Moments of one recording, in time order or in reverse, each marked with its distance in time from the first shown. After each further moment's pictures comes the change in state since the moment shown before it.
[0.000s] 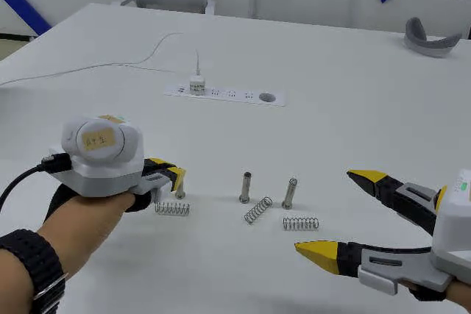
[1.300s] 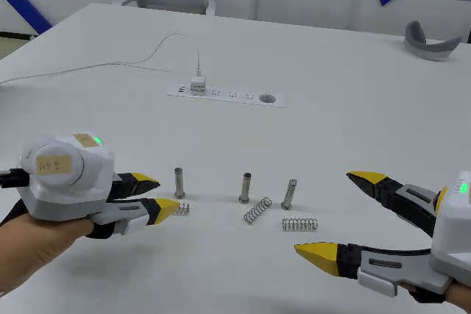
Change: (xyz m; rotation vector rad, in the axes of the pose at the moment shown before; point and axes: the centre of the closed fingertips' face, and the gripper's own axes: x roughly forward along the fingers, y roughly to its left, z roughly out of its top) left arm -0.024 -0.011 -0.036 0.184 0.062 -0.200; right arm 0.000 0.000 0.001 -0.005 0.006 0.001
